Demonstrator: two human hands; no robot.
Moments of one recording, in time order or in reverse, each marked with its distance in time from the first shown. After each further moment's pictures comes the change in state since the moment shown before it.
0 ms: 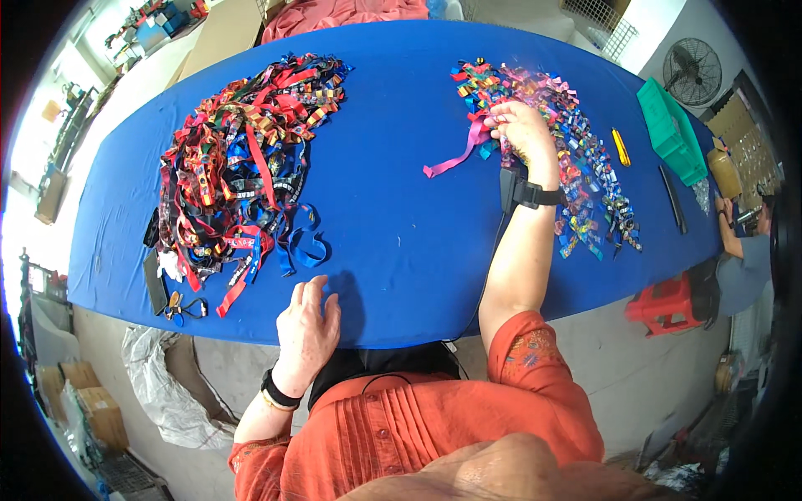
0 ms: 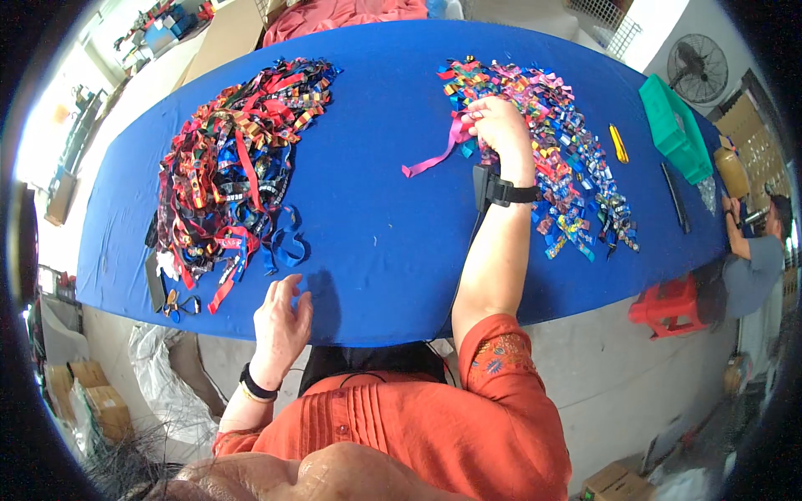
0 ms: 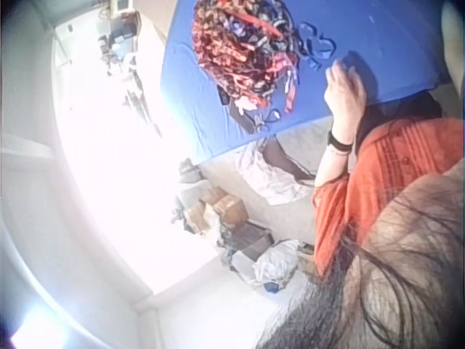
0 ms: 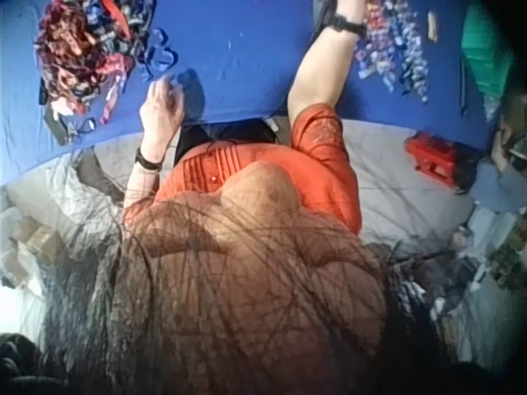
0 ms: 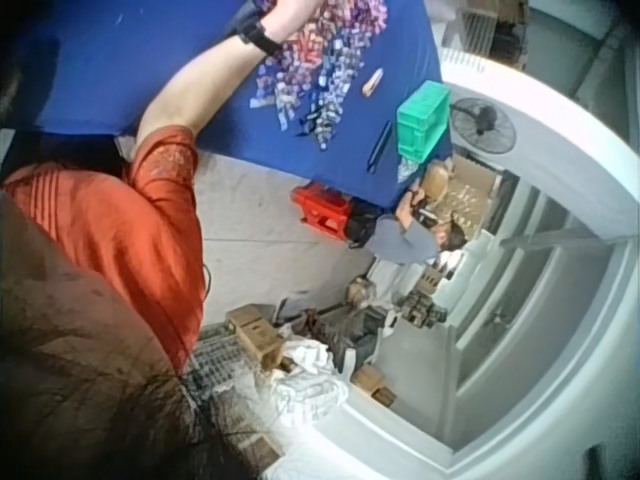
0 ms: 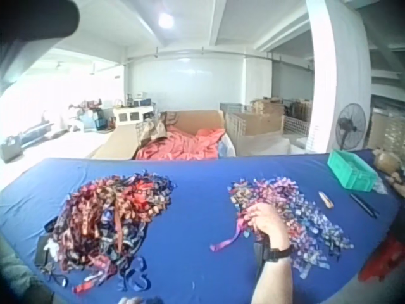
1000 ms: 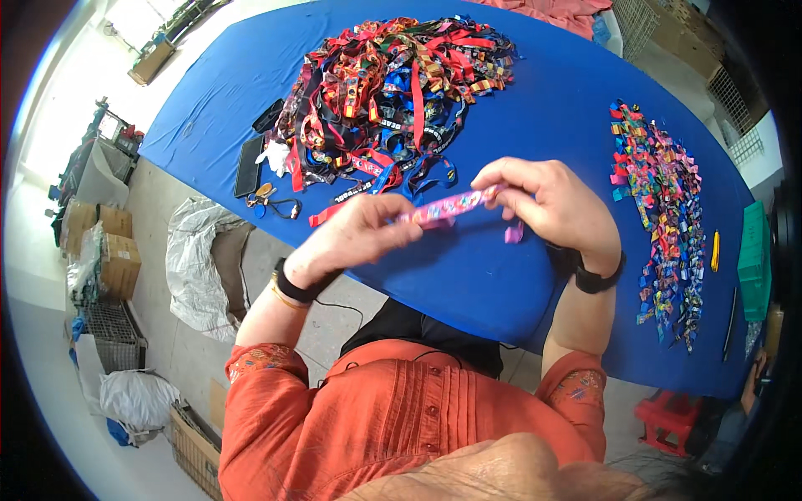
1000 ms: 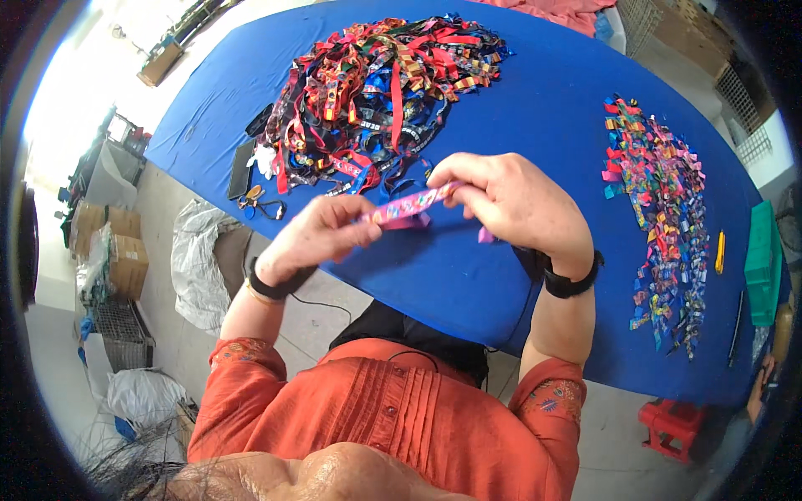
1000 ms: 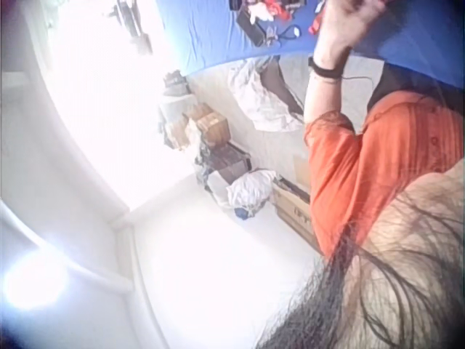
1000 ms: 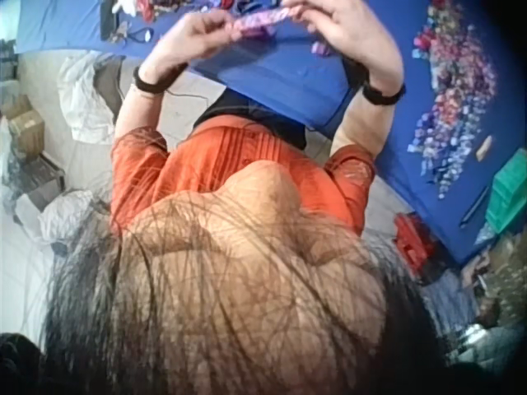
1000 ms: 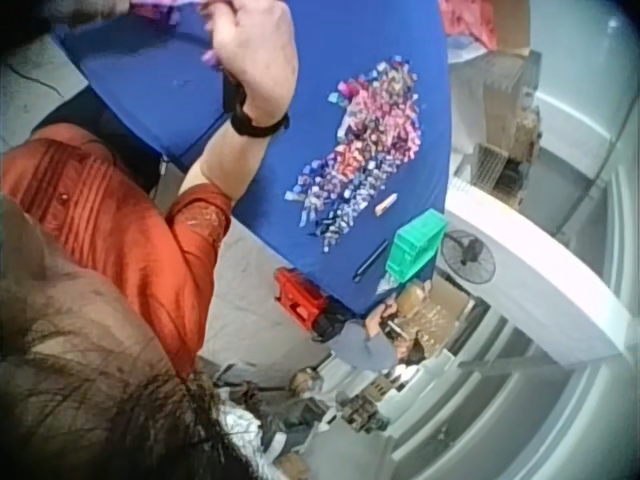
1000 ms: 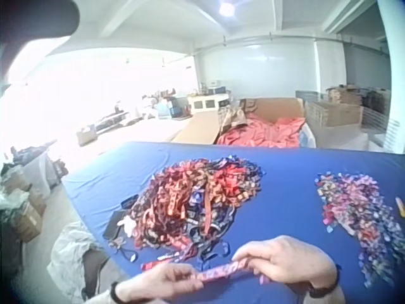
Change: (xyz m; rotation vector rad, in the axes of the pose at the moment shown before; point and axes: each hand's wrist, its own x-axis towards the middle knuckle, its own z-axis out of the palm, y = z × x) left_hand 0.030 -0.033 -0.092 -0.725 -0.410 -0.314; right_hand -0.139 -0.128 0.133 -0.168 -0.944 -0.622
